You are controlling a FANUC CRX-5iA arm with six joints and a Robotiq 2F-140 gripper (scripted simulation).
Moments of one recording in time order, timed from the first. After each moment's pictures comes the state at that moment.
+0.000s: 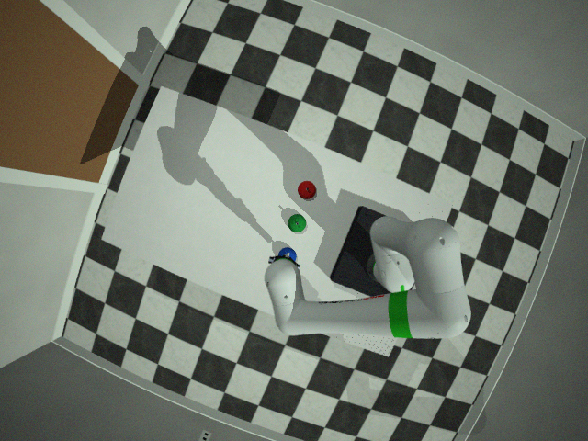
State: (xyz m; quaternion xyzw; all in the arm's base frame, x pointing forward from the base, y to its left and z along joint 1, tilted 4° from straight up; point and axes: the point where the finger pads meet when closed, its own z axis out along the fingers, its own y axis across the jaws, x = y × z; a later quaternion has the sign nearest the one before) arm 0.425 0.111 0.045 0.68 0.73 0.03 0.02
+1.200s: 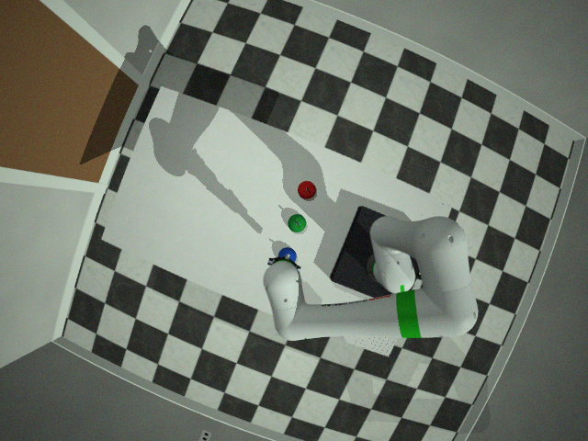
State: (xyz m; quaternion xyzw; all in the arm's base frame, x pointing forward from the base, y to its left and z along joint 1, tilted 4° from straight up) arm 0.423 0.111 0.080 0.68 0.73 0.03 0.02
